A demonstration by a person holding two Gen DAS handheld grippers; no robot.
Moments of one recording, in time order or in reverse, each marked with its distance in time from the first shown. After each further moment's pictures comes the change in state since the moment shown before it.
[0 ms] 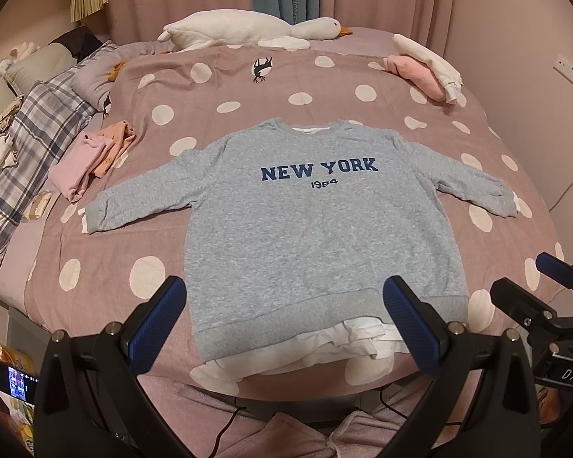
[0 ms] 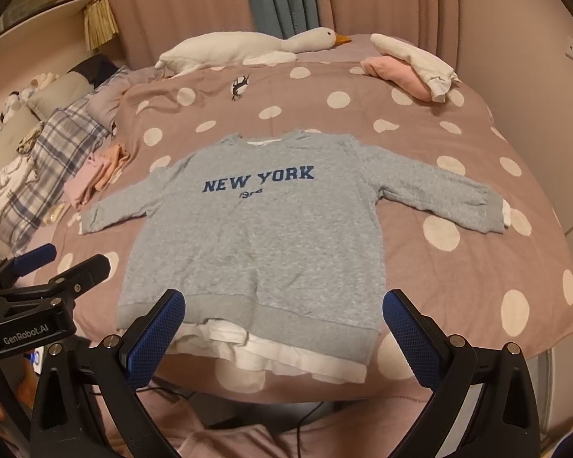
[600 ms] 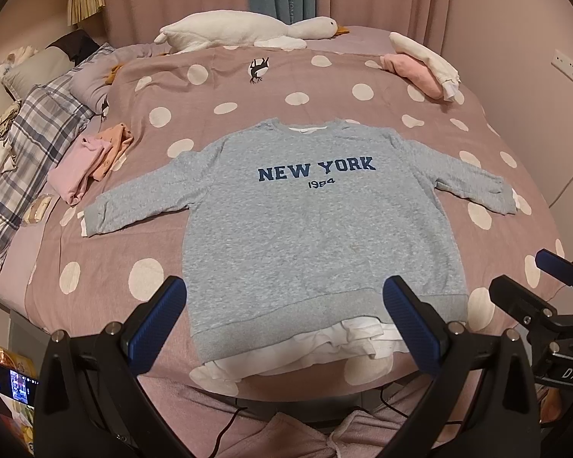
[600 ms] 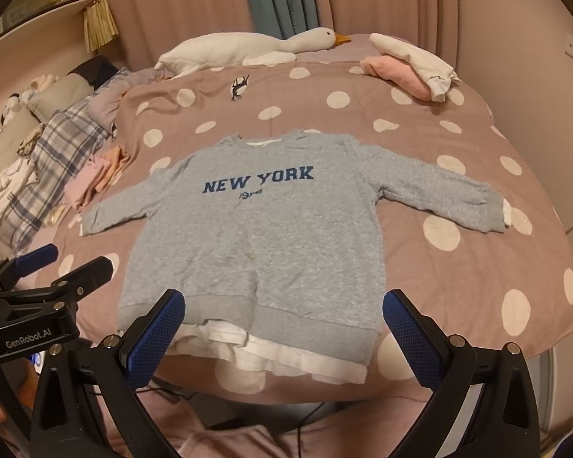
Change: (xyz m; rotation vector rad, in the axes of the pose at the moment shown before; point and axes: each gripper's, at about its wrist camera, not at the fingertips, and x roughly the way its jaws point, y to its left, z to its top) left arm 0.001 -0.004 0.000 0.007 0.002 0.002; right arm -0.001 0.000 0.000 0.004 -0.005 -0.002
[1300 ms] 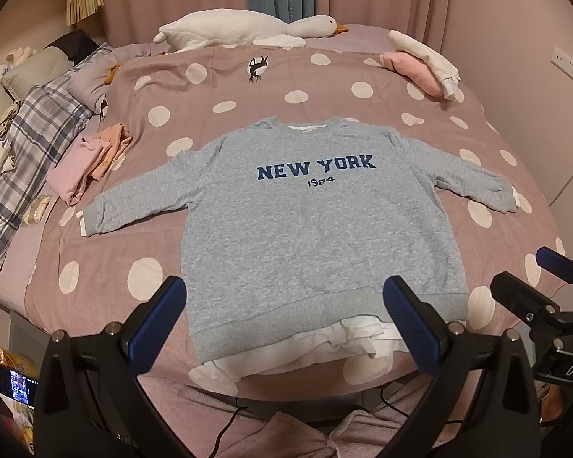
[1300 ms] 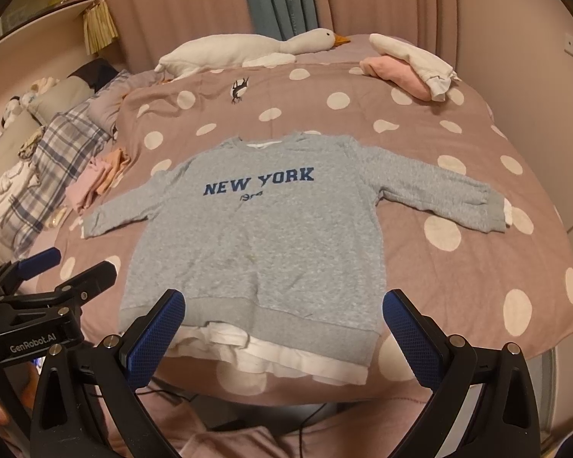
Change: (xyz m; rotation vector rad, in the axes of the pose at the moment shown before) left arm 0.001 -0.003 0.002 0.004 0.004 -0.002; right arm -0.001 0.000 0.001 0.004 -0.001 0.006
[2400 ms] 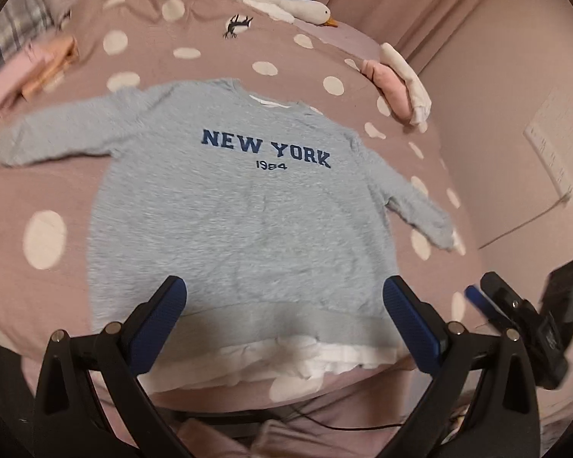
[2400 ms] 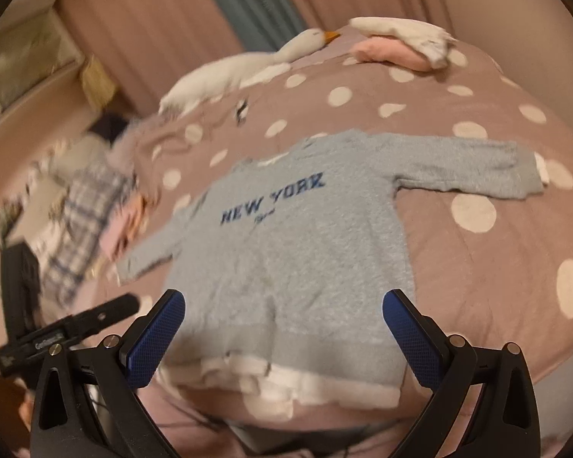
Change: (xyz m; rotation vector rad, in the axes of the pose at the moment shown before) left arm 0.067 0.038 0.002 -0.273 0.093 -0.389; right arm 0.033 -0.075 -0.005 0.296 -0.094 0.236
